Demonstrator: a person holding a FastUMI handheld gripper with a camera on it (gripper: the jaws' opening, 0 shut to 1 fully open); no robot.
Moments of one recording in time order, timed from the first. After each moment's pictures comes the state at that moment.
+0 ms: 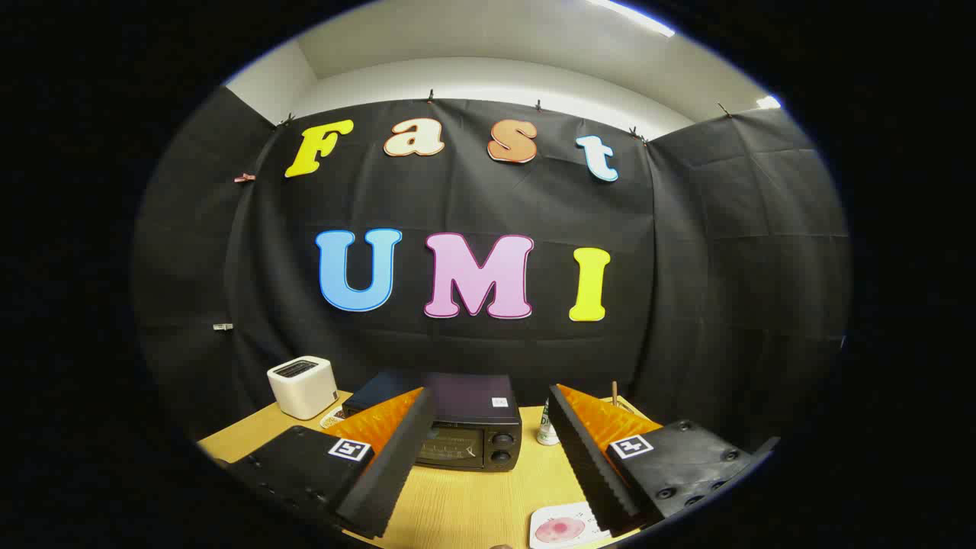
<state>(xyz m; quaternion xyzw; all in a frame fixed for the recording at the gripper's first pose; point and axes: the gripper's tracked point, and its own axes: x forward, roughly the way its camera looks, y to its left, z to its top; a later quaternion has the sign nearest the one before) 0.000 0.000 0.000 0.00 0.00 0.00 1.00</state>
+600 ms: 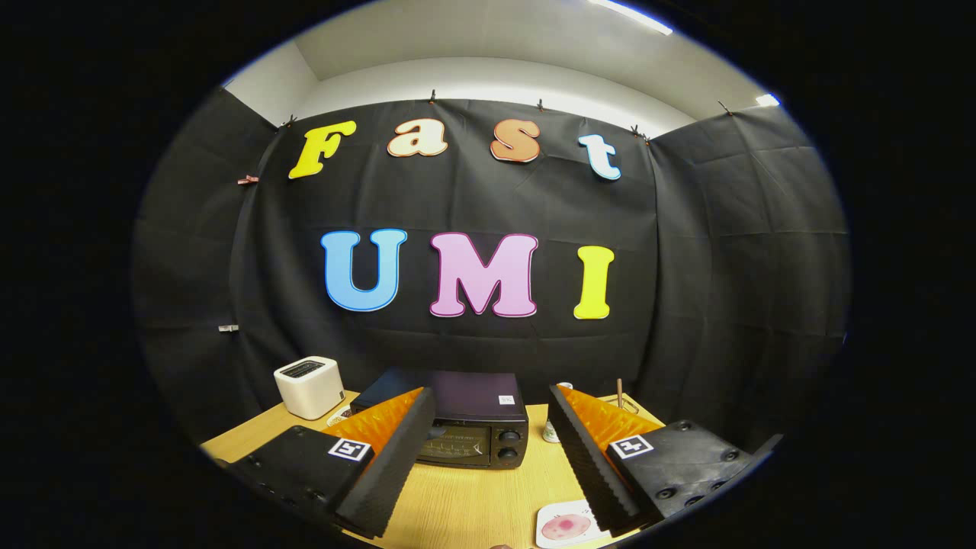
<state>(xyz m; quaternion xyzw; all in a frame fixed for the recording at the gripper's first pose) -0.004 0.006 -0.003 0.01 0.00 0.00 1.00</state>
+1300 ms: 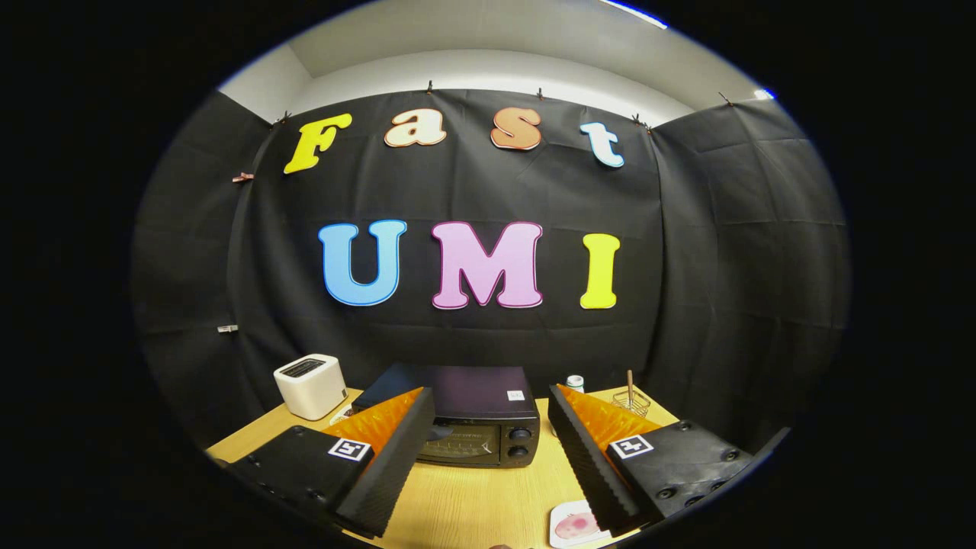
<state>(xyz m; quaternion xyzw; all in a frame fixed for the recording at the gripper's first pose) 0.023 0.022 -0.018 0.02 0.02 0.01 1.00</state>
